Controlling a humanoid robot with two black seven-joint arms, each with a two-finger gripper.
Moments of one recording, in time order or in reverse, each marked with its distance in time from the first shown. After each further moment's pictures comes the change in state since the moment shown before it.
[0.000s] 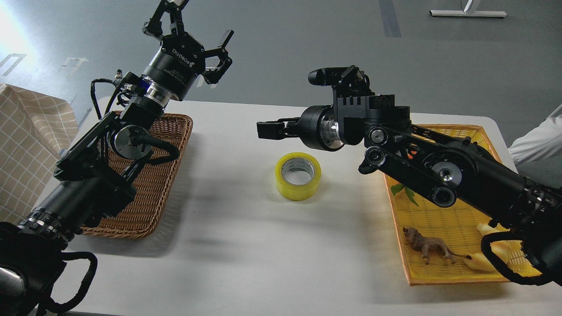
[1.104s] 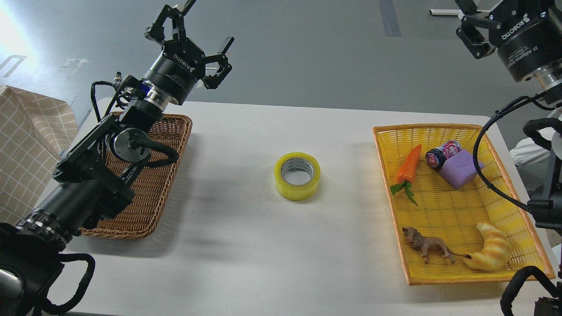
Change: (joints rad) left arm 0.007 0.007 0.012 0.011 0.013 0.000 0.002; right arm -0.495 0.063 1.258 0.157 0.580 0.000 0.224
